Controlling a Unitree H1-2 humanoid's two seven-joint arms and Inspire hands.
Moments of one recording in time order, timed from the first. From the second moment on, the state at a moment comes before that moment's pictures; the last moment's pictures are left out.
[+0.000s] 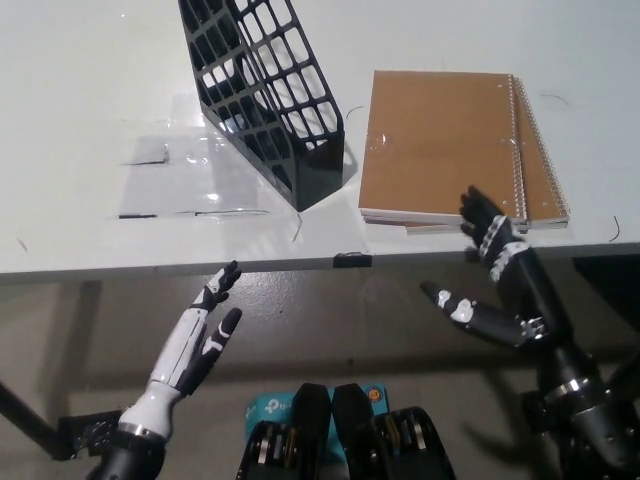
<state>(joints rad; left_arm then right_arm) -0.20 0.17 -0.11 0.31 0.25 -0.38 -0.01 -0.21 -0.10 0.09 0.01 0.08 -0.08 0.14</state>
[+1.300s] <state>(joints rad) -0.07 0.15 -0.11 0.29 0.24 -0.37 -0.04 -0.12 -0.14 0.17 0.21 -0.11 -0.22 0.14</state>
